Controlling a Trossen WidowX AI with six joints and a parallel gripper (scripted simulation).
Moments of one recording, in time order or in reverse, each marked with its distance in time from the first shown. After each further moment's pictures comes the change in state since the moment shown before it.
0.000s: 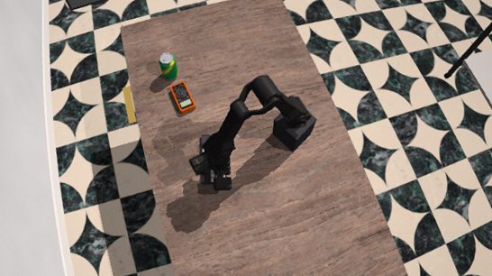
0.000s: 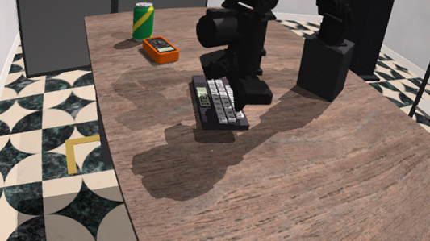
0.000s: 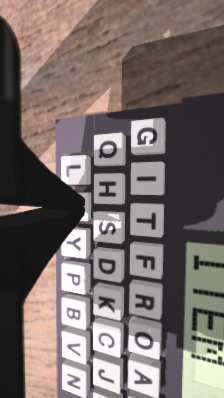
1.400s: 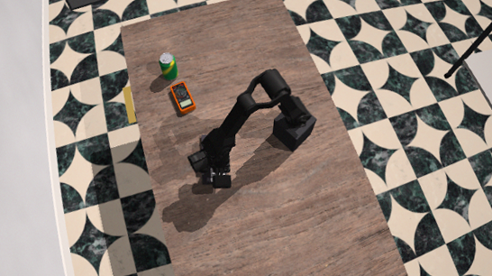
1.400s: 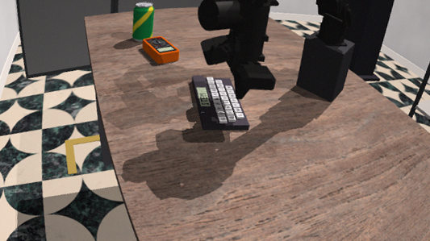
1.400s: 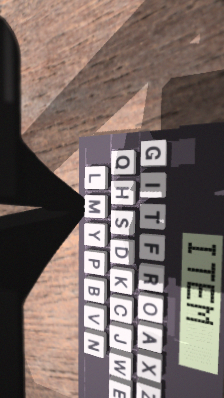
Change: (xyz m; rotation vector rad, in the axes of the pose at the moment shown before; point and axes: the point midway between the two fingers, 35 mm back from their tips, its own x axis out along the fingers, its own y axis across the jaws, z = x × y) arm -0.030 0.002 0.002 -0.001 -0.011 0.005
